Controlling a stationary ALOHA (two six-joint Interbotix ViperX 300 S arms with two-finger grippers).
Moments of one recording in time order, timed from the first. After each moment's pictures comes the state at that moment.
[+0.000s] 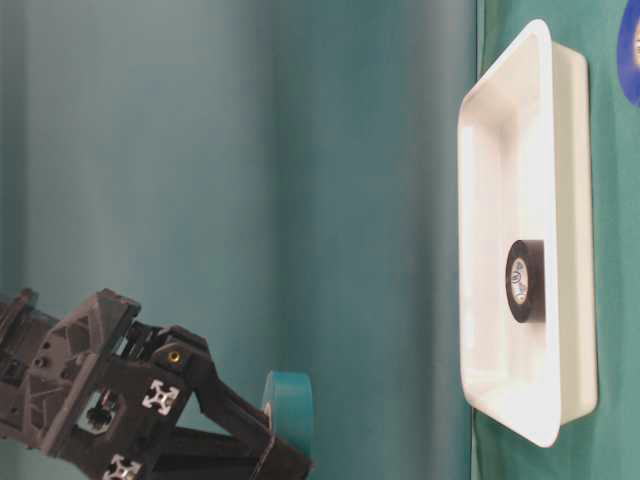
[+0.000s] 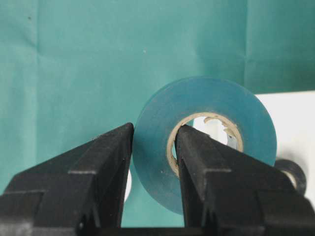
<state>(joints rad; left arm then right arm) 0.10 -0.94 0.91 -0.01 0.36 0.01 0.01 0.38 -0.44 -0.18 1.08 0.19</state>
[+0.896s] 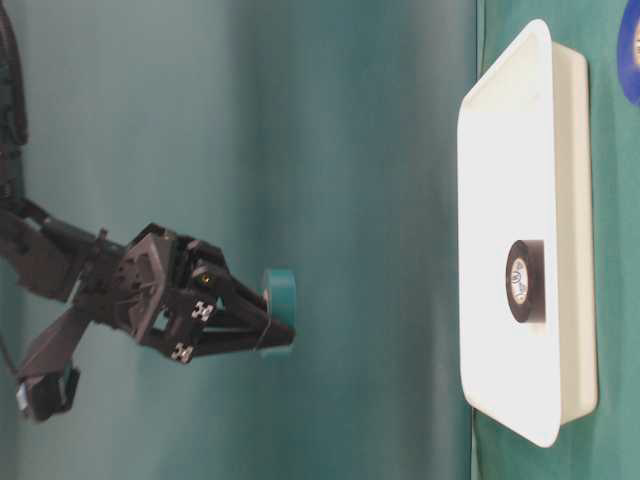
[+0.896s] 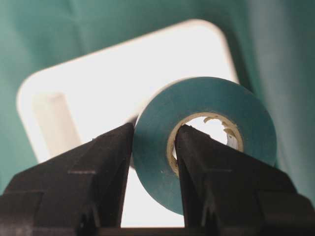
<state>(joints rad) 0.10 -0.94 0.91 -0.01 0.36 0.01 -0.30 0.33 -0.39 -0.19 1.09 0.18</state>
